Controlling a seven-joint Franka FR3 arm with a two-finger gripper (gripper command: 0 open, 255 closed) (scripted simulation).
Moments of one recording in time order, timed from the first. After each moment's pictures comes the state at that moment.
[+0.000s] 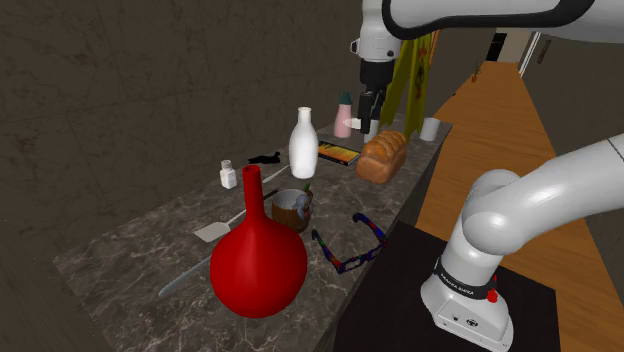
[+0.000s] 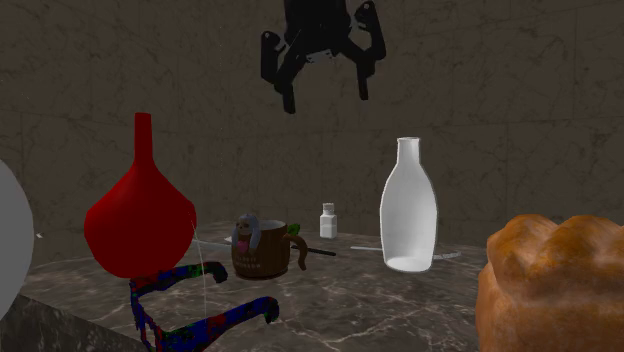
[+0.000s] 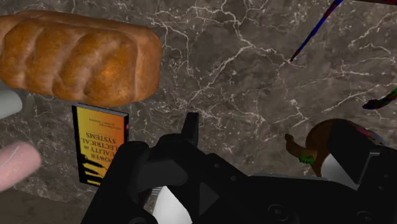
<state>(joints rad) 0.02 -0.74 0.04 -2.32 -0.09 1.58 -0.13</state>
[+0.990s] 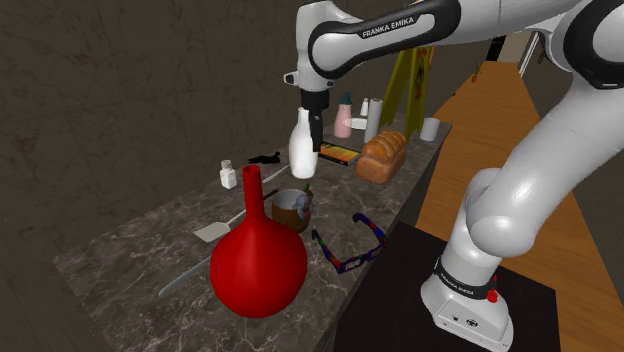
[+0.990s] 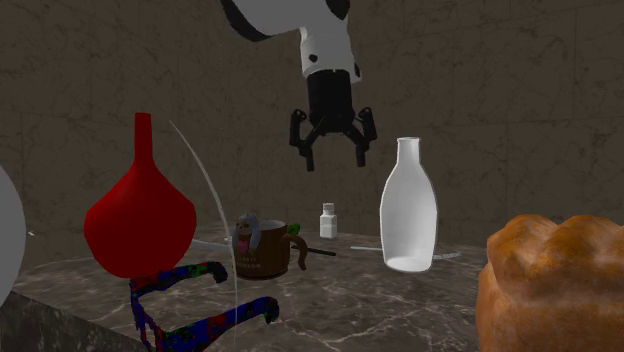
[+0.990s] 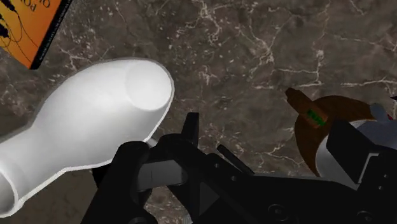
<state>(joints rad) 0.15 -0.30 -0.01 -2.18 -0.11 1.87 -0.56</state>
